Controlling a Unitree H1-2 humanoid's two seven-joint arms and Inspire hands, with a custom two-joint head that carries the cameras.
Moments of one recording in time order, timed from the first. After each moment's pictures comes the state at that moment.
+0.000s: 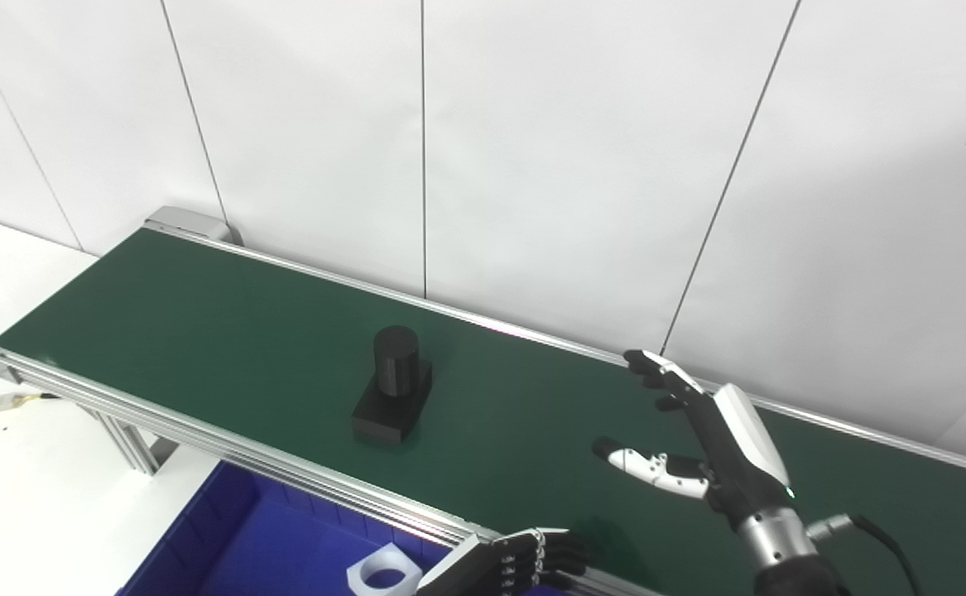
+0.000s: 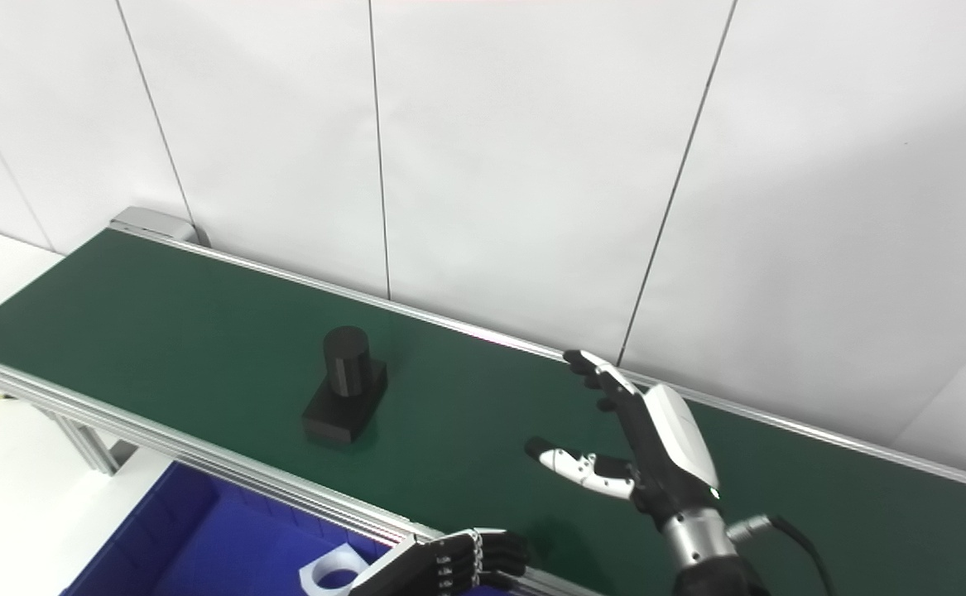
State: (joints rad) left arm 0.17 0.07 -0.25 0.17 -0.13 -0.29 -0.38; right arm -0.30 -0.15 0.33 -0.05 -0.51 0.11 0.18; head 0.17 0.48
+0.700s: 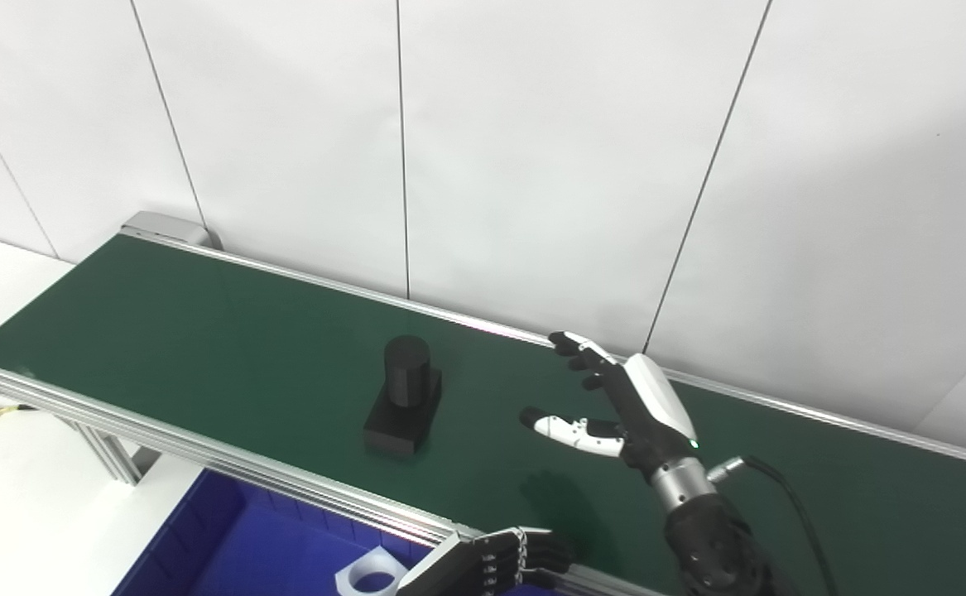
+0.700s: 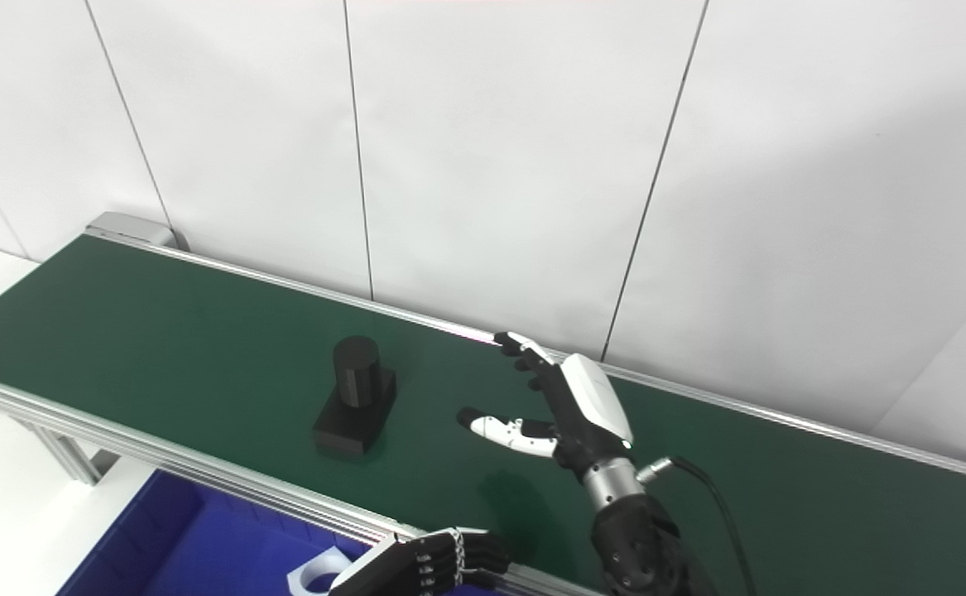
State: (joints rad) left arm 0.17 0.09 -0.25 0.15 -0.16 -0.28 -0.40; right arm -0.43 -0.04 0.40 0.22 -0.54 0.04 0.10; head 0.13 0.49
